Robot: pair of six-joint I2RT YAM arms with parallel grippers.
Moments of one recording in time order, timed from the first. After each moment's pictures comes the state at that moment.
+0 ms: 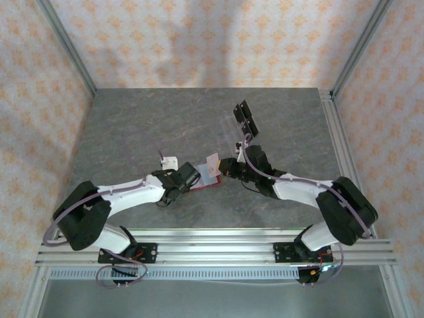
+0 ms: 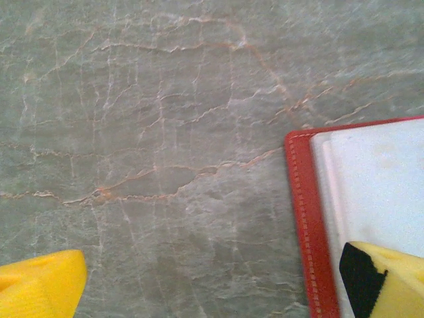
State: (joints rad) left arm -0.73 1.42 0.75 -0.60 -0.61 -0.85; right arm 0.65 1.51 0.63 0.38 -0.32 0.88
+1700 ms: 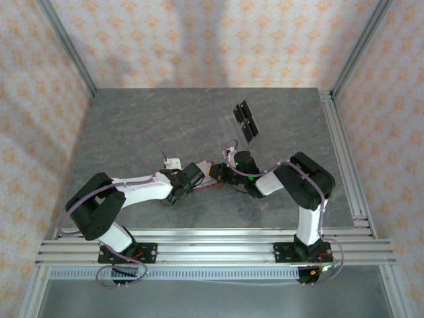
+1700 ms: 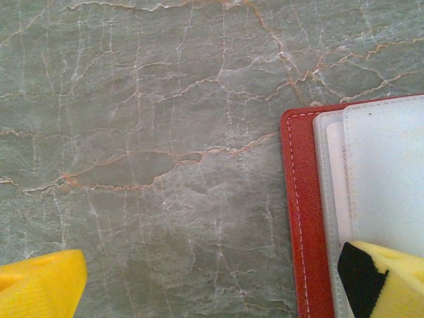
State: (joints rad) left arm -0.73 1.56 0.76 -0.57 -0.60 -0.91; right arm 0.65 1.90 0.66 0.78 -0.48 0.96
